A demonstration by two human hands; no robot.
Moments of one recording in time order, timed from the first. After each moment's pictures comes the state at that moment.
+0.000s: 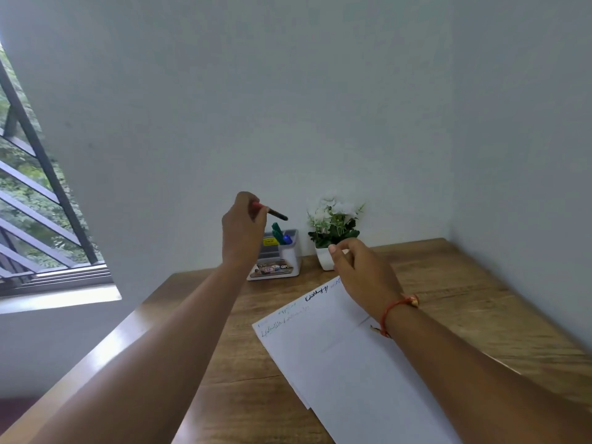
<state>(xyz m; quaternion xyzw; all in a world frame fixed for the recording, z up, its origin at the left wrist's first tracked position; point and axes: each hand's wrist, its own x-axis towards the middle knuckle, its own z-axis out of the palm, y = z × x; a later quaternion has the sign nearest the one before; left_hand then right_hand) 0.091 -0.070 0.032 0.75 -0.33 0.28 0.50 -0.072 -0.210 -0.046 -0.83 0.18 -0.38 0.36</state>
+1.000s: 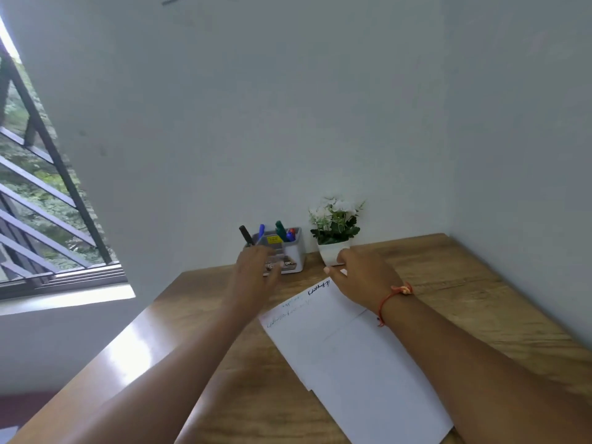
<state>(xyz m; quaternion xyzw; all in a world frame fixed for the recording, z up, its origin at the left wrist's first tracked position) 0.066 -0.028 -0.041 0.83 -0.41 0.24 0.29 -0.078 -0.214 -0.046 -0.94 0.19 -0.25 0.14</state>
